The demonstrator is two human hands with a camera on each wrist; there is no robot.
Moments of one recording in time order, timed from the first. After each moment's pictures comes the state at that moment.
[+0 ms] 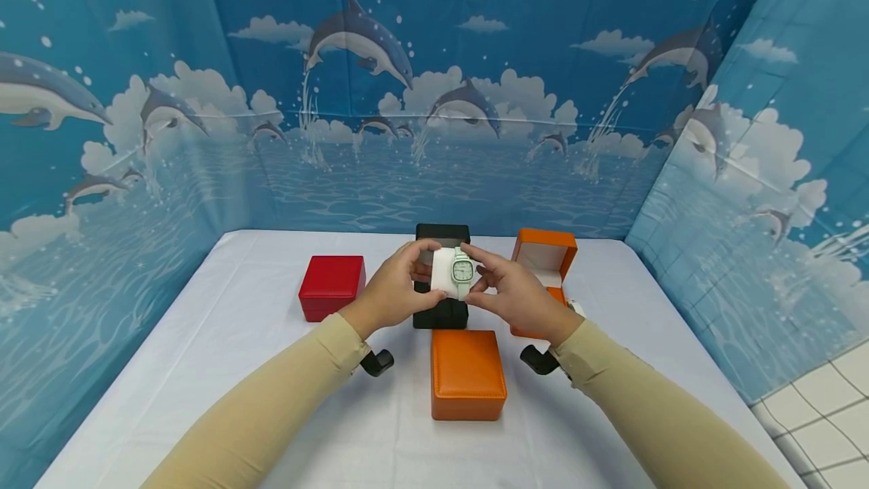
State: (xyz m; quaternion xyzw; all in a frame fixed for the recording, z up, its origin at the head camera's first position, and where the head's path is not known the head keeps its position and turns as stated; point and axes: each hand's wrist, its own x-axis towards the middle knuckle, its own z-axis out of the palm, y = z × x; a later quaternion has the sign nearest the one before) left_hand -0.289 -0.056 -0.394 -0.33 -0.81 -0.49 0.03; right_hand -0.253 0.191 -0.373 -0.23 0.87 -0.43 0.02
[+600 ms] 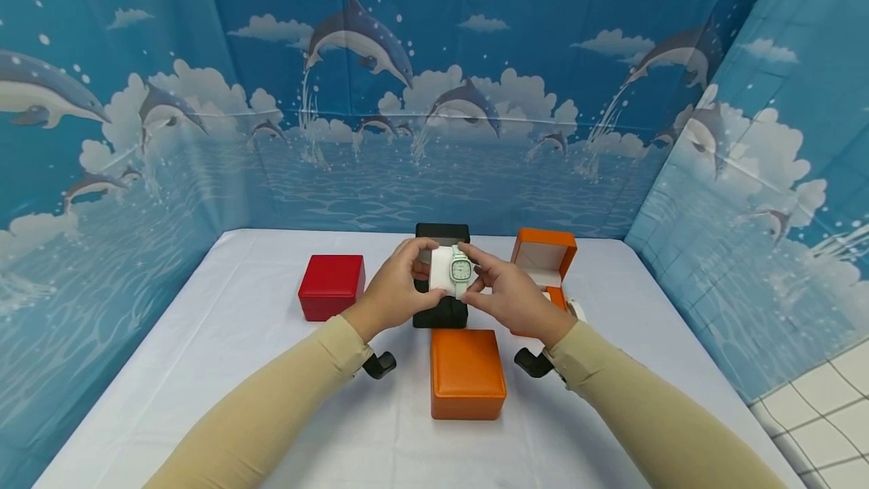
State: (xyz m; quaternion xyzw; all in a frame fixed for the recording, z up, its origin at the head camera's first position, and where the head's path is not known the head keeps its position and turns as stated) left_hand -0.285 -0.054 -0.393 -0.30 -0.82 -0.48 0.04; right_hand -0.253 0.184 -0.376 -0.22 0.88 -0.43 0.02
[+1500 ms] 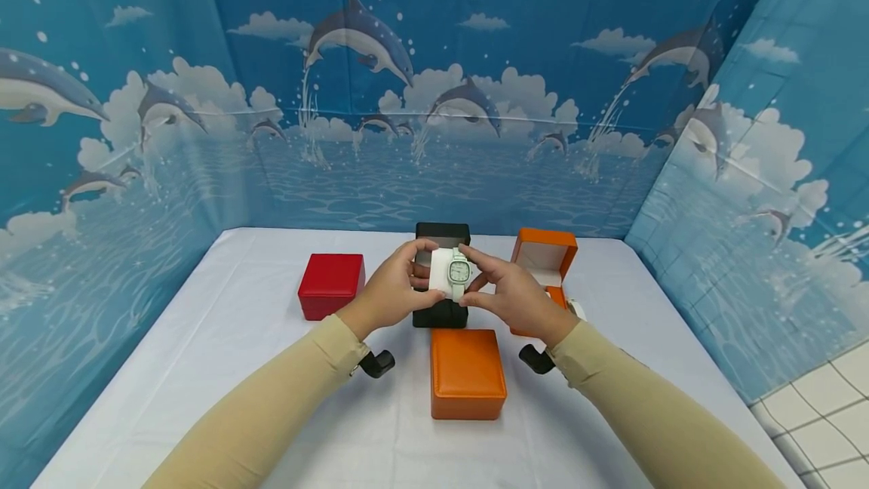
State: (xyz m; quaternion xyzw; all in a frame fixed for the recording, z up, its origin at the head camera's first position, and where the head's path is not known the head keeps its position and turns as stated) left_hand -0.287 -0.059 -0.394 -0.30 -0.79 -0.53 -0.04; right_hand -0.254 0.187 -0.378 -0.23 0.90 -0.38 -0.01
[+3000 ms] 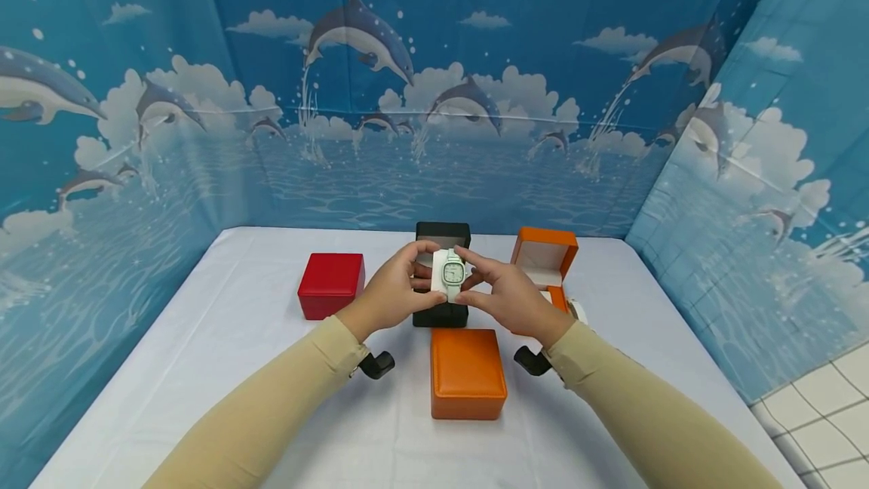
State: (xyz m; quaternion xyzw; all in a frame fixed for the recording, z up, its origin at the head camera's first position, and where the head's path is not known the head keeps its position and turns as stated) left_hand -0.286 -0.059 -0.395 -0.29 -0.78 -0.55 -0.06; right_hand -0.255 0.181 -0.379 -0.23 0.89 -0.39 0.00
